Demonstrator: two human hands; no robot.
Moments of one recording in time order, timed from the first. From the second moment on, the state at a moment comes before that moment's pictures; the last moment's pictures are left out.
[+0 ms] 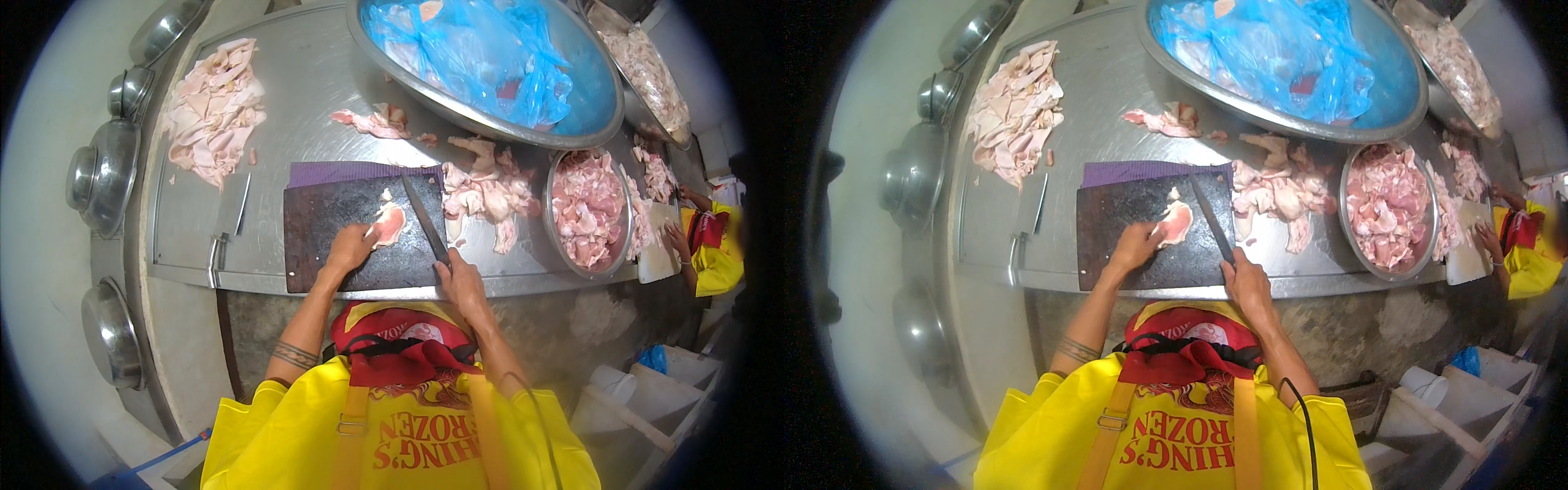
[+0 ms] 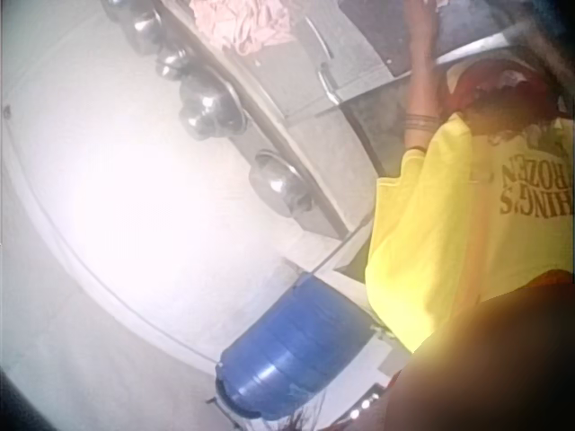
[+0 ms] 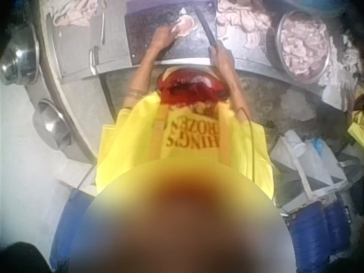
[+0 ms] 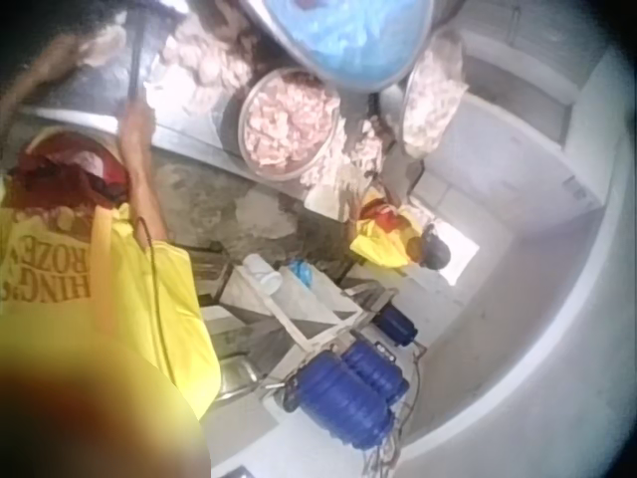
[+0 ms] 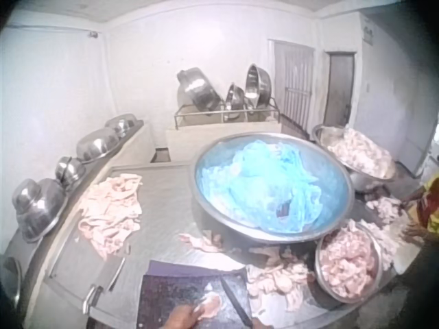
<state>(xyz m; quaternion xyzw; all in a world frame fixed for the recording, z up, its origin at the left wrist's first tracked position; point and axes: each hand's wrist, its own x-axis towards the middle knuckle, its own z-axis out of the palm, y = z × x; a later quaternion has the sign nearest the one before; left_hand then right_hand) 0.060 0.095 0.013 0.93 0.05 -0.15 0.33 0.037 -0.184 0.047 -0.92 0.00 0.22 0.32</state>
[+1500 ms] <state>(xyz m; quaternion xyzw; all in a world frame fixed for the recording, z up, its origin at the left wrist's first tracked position) 0.058 0.121 0.110 0.72 0.08 0.00 0.69 0.039 -0.207 0.078 -0.84 -0.19 0.39 0.34</state>
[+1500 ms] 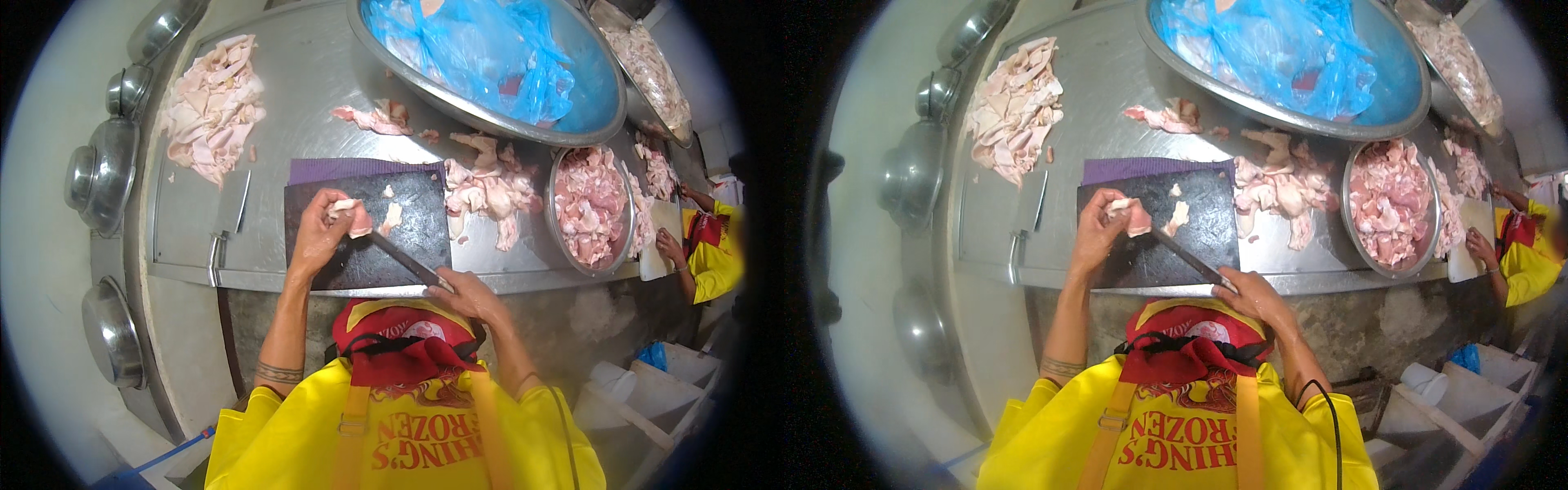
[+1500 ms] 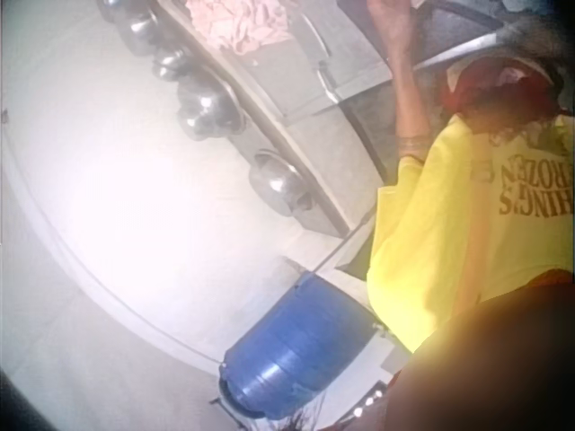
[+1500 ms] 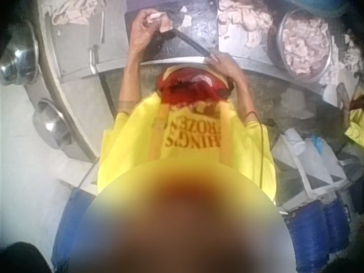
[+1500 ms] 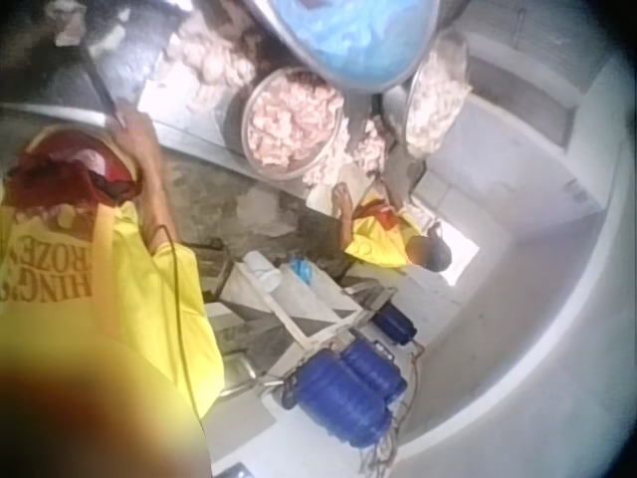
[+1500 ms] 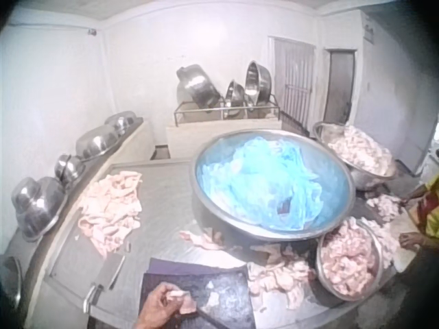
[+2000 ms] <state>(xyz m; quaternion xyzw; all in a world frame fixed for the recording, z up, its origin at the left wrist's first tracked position) 0.005 0.119 0.022 0.93 0.14 0.05 0.35 0.065 -0.179 0.086 -0.84 -0.05 0.36 0.39</state>
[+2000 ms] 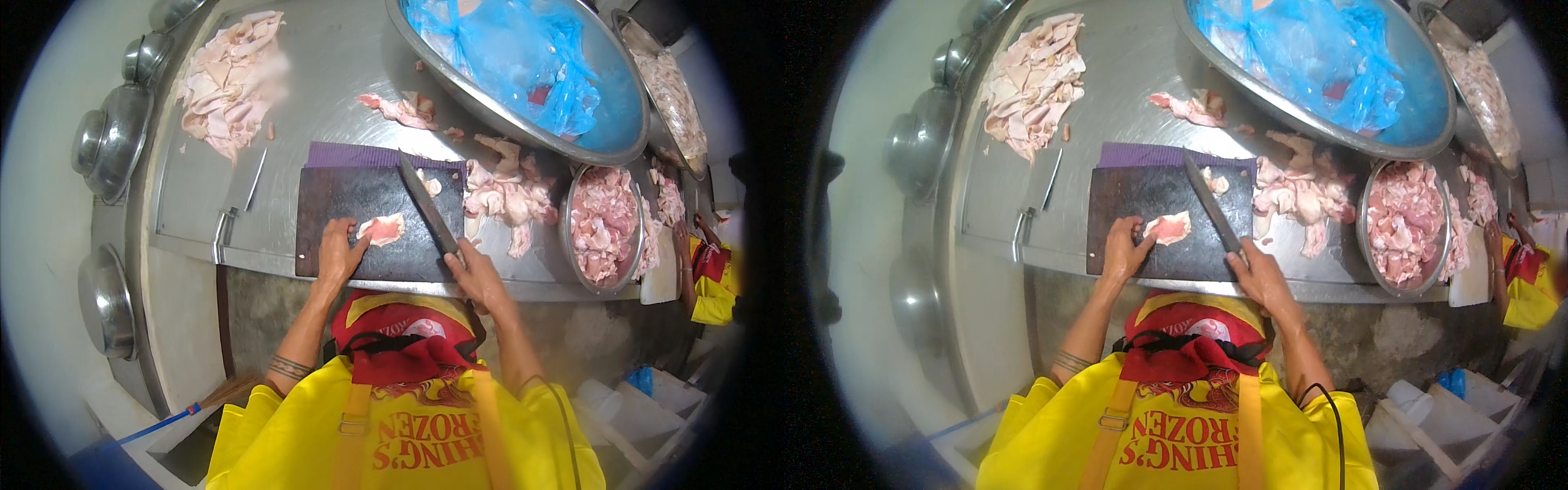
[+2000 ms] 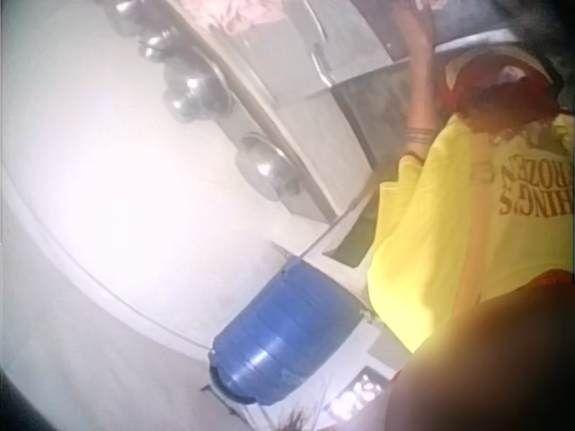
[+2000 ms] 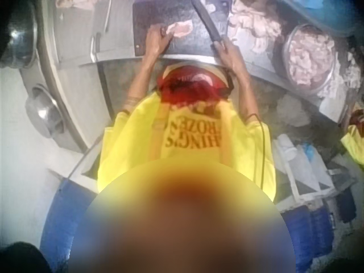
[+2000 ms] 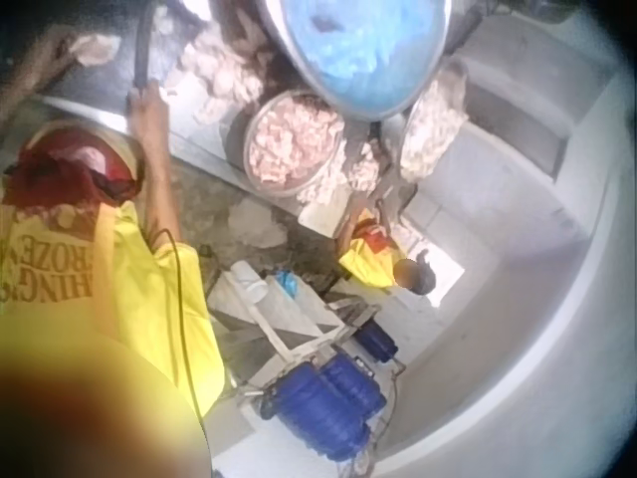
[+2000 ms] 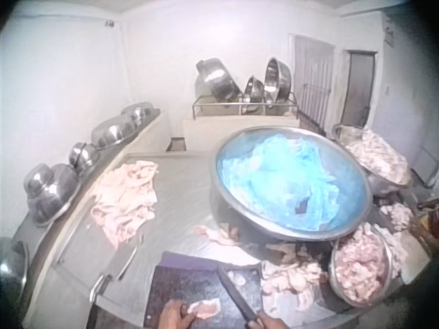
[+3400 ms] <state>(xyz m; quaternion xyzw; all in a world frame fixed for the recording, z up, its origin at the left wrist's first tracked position) 0.047 0.057 -0.009 0.97 0.15 0.08 0.17 -0.007 -0.181 0.067 -0.91 -0.14 0.33 0.20</state>
